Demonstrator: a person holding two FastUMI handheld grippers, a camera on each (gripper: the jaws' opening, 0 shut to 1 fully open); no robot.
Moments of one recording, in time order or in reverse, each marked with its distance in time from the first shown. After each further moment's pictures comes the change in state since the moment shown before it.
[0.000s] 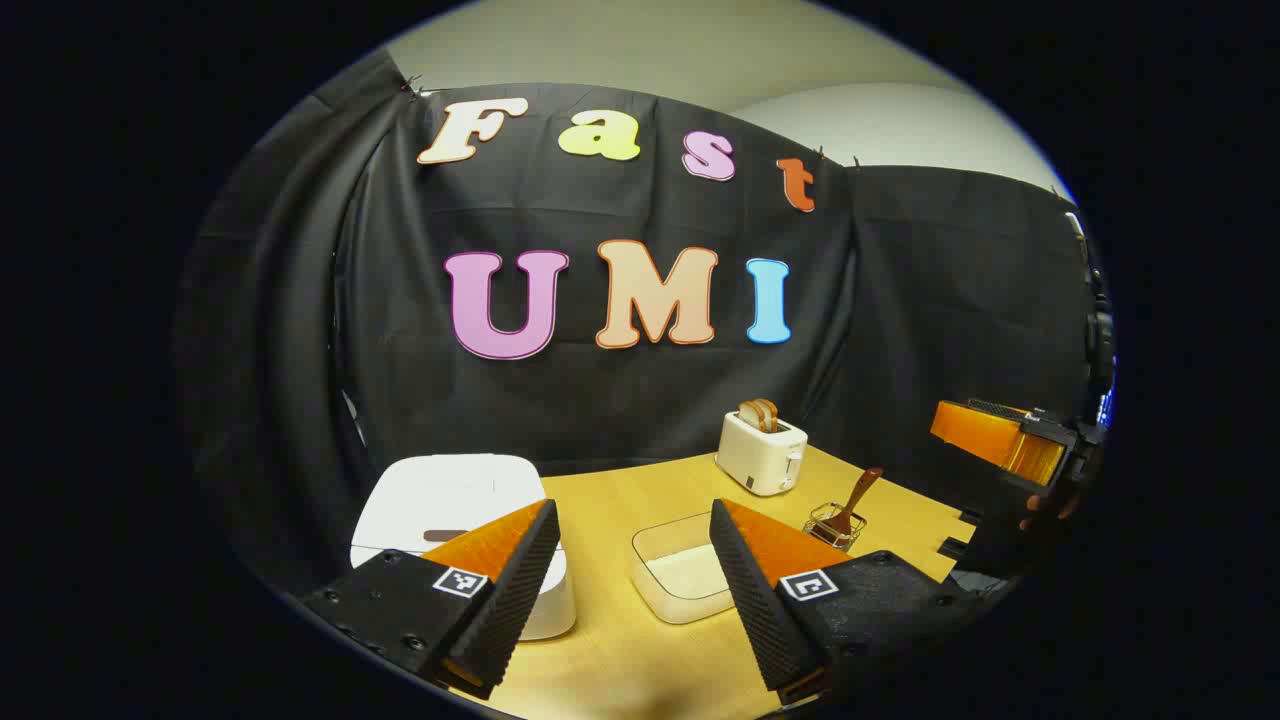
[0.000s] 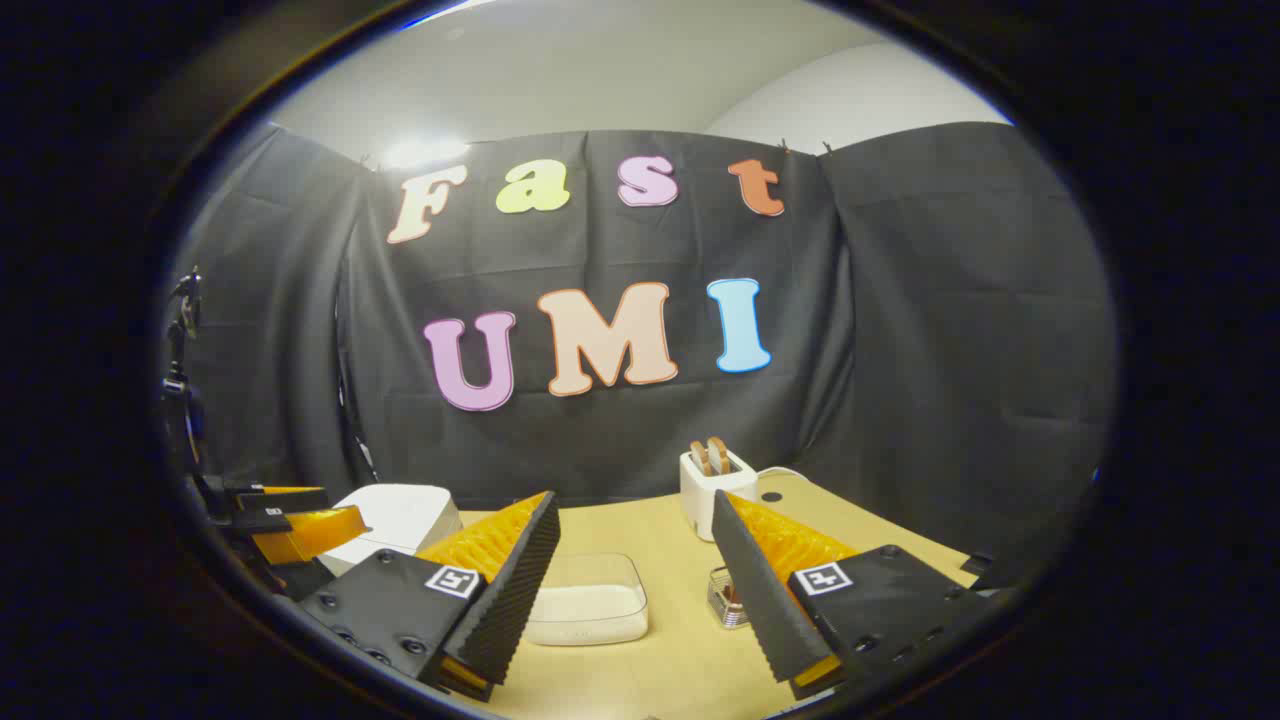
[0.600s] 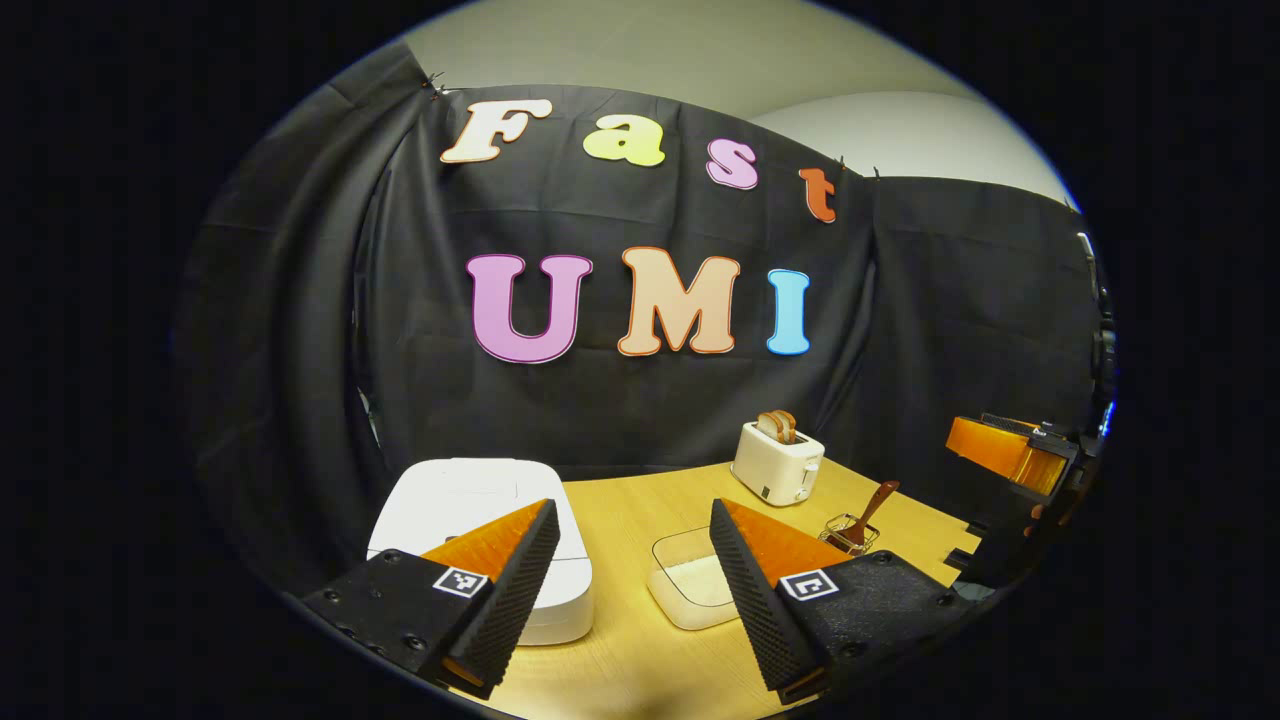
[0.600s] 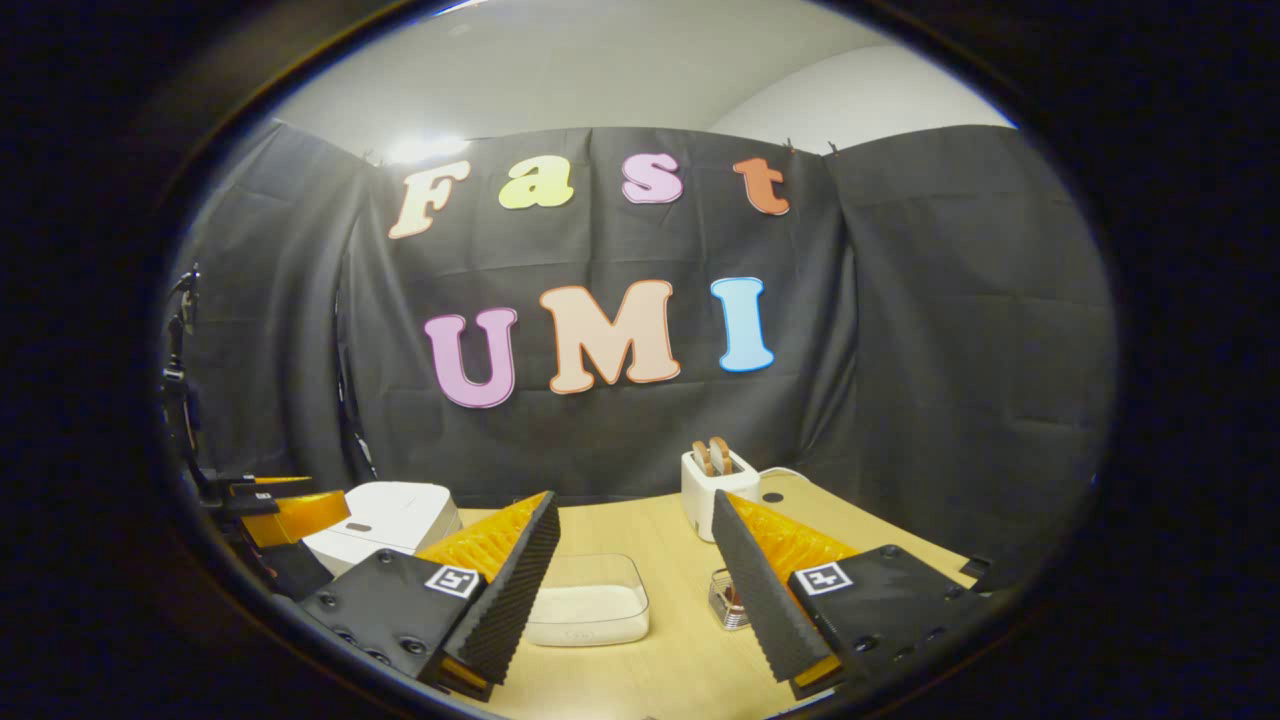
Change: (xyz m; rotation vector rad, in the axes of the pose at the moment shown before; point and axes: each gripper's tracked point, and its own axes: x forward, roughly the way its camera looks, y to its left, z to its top) left arm 0.001 0.025 0.009 -0.022 -0.022 0.042; right arm 0.007 0.008 0.000 -0.007 0.010 0.005
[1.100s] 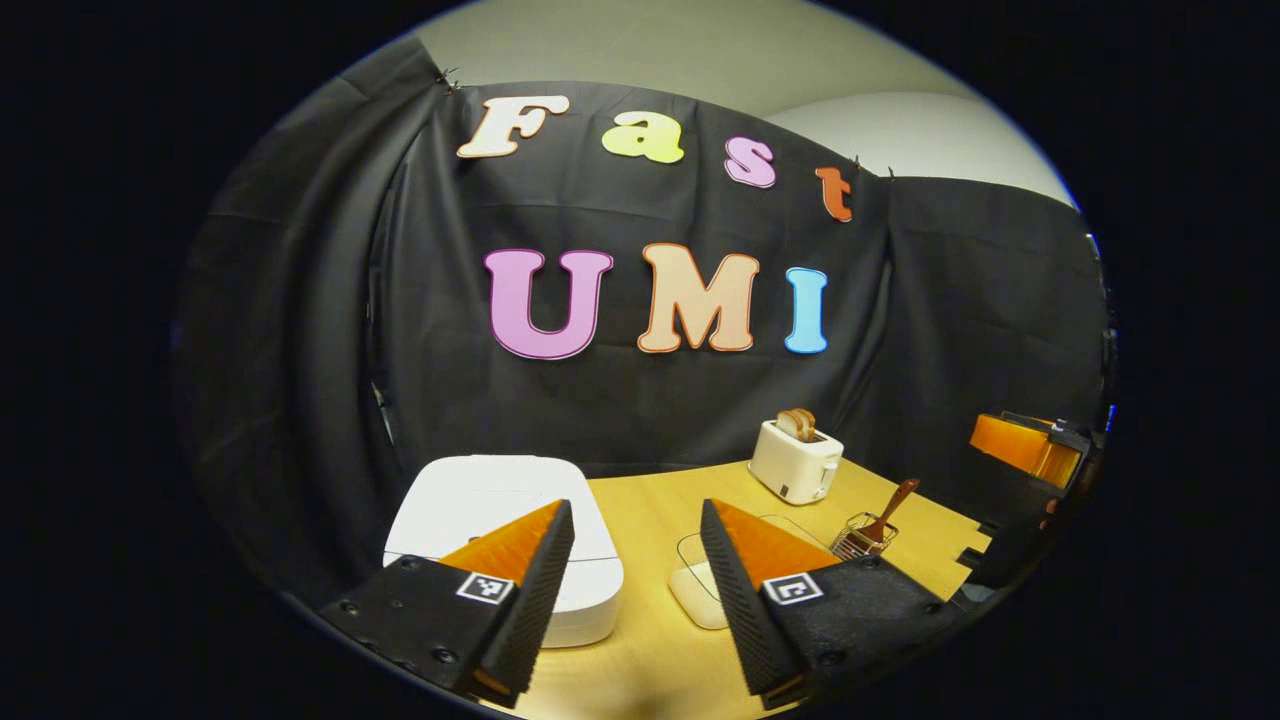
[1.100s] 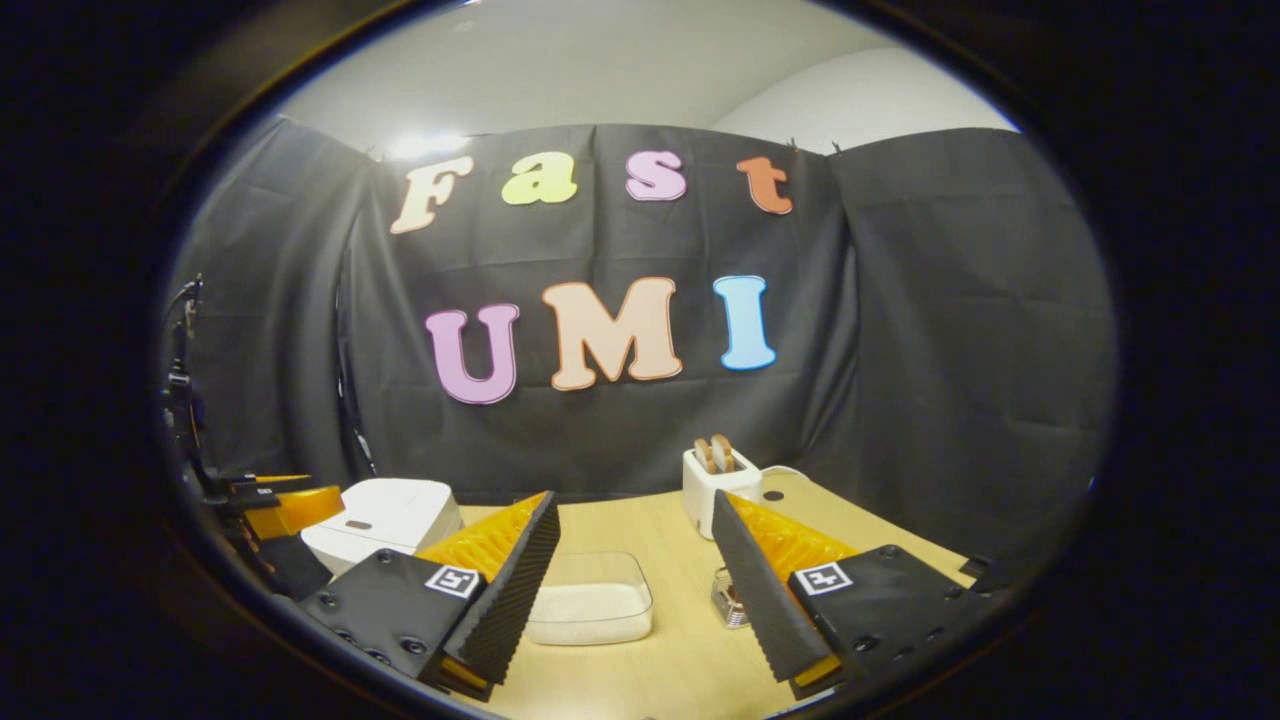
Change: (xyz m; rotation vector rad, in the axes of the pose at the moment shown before) left arm 0.003 0.034 -0.006 0.001 0.003 0.051; right arm 0.000 0.008 -0.003 -0.009 0.003 0.000
